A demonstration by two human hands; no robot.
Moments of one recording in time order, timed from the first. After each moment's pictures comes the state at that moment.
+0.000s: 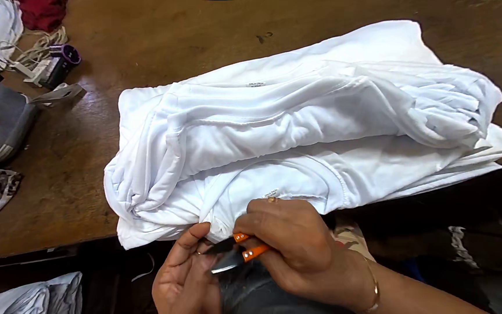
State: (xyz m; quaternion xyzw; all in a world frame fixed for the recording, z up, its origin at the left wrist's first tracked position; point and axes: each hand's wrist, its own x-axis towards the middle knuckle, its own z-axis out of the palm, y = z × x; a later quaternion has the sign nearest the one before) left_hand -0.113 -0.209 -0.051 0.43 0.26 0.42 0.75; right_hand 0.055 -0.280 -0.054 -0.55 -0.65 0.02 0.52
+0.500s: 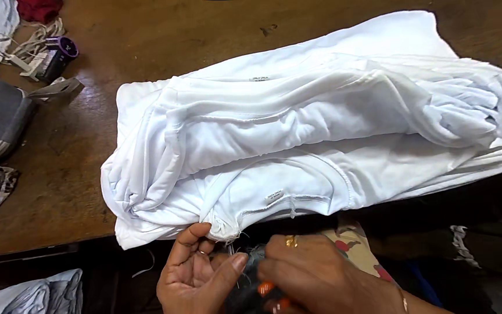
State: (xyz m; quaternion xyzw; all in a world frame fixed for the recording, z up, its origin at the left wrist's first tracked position) left_hand -0.106 -0.213 -0.053 0.46 0.29 0.42 0.73; right_hand 0.047 -0.320 -0.074 -0.56 -0.70 0.03 0.45
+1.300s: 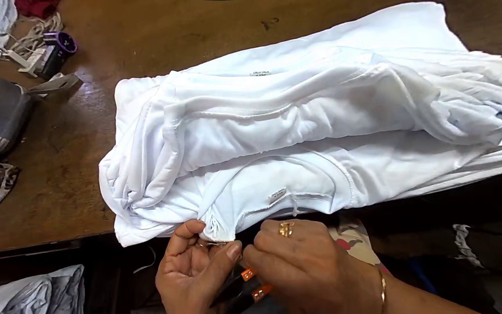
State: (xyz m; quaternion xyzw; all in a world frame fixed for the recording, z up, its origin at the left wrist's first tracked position) left_hand -0.100 -0.211 -0.050 0.43 0.32 0.43 0.73; right_hand 0.048 -0.300 -0.065 -0.56 -0.70 -0.06 0.44
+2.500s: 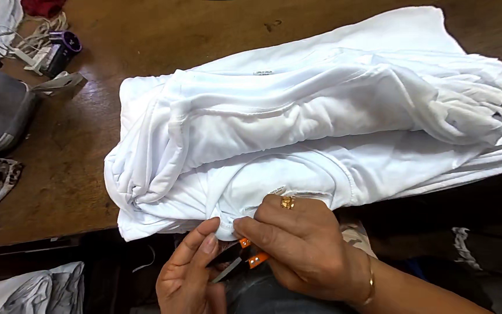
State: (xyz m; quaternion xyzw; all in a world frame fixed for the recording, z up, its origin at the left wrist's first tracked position) left_hand -0.107 -0.219 -0.043 0.38 0.31 0.43 0.76; right_hand 0.055 -0.283 -0.058 -0.55 -0.67 -0.08 0.49
